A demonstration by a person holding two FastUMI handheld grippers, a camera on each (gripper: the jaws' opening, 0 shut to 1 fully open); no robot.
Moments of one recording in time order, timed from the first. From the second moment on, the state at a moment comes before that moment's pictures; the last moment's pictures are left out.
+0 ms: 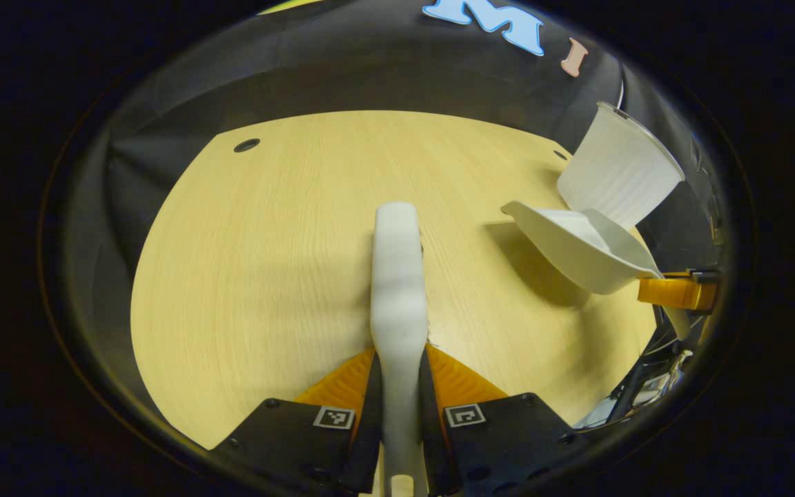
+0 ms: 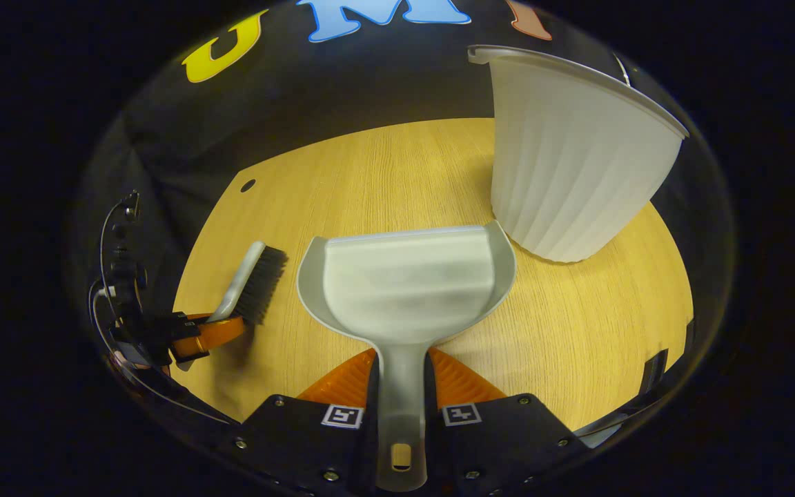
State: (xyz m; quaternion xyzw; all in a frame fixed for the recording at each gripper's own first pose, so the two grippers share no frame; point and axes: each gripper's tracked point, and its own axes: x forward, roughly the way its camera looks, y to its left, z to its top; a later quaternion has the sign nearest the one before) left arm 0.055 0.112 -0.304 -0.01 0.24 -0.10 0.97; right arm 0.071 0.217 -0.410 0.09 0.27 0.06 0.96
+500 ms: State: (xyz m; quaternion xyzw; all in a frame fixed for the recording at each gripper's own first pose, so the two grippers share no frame) left arm 0.050 0.109 -0.294 0.01 0.22 -0.10 0.97; right arm 0.069 0.219 -0.436 0.07 0.28 0.06 0.95
